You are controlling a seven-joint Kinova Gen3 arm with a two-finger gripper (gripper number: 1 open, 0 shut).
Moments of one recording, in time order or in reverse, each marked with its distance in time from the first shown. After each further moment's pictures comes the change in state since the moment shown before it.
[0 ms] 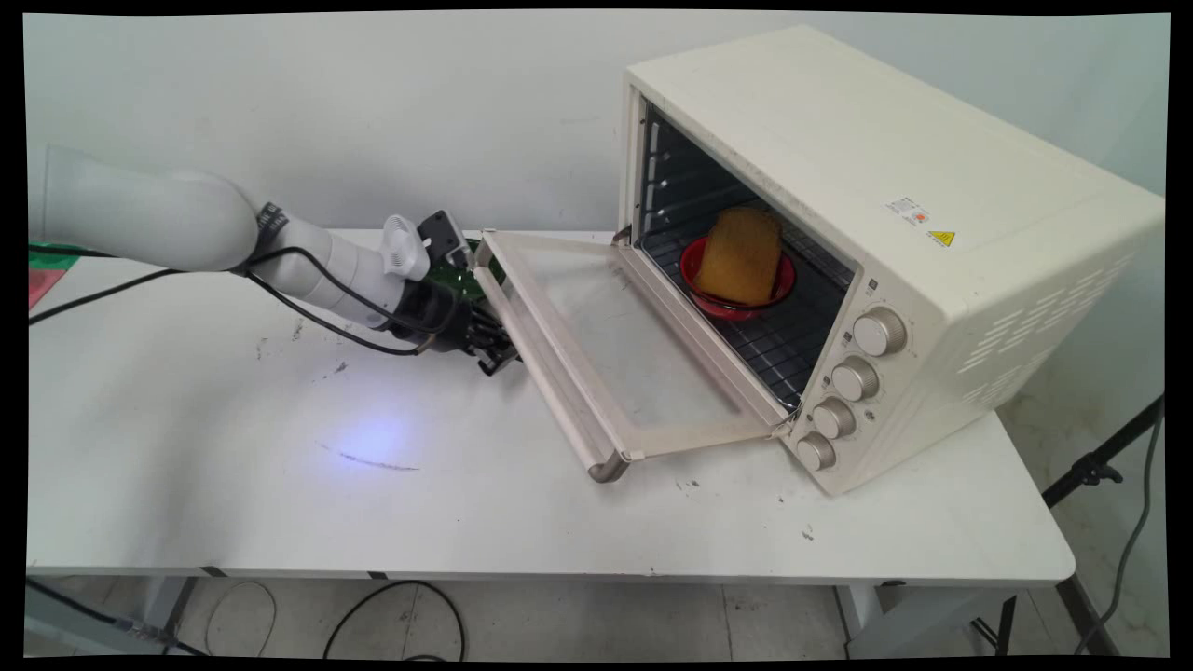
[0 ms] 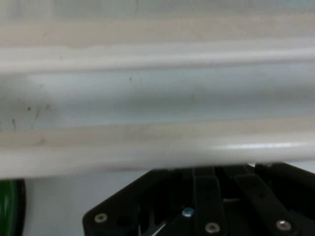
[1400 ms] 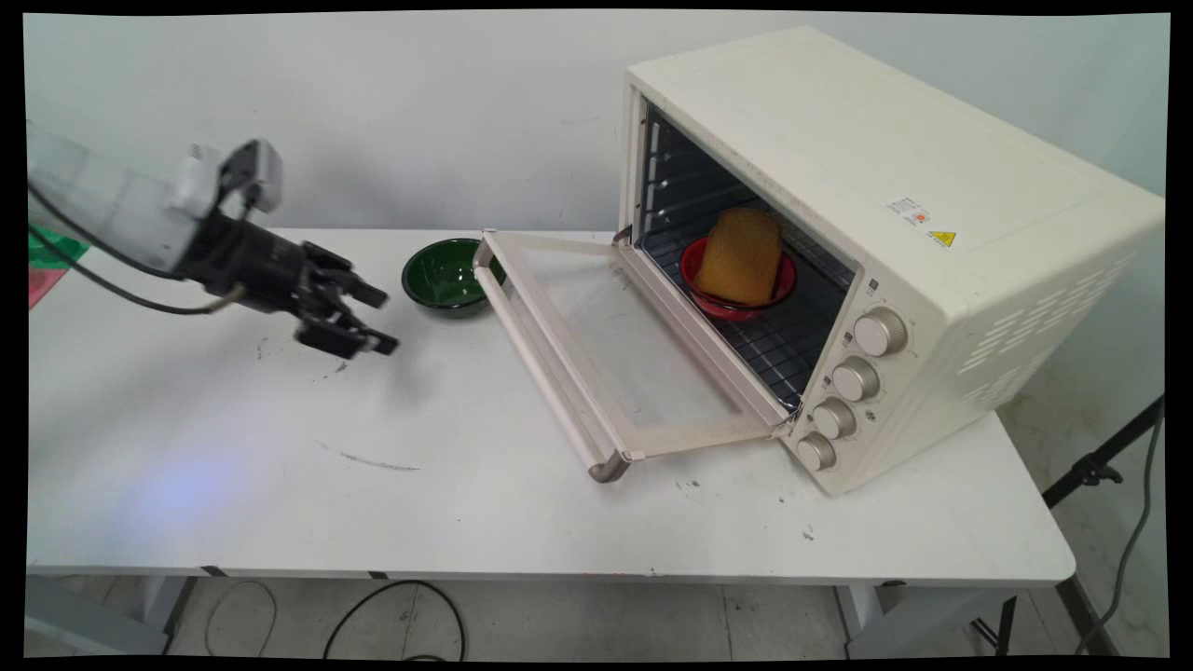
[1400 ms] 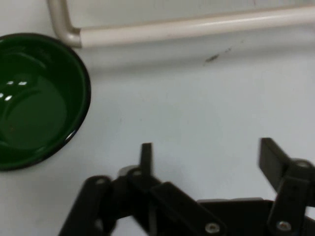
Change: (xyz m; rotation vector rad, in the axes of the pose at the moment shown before) arm -0.042 -0.031 -0.164 -0.054 -0.014 0.061
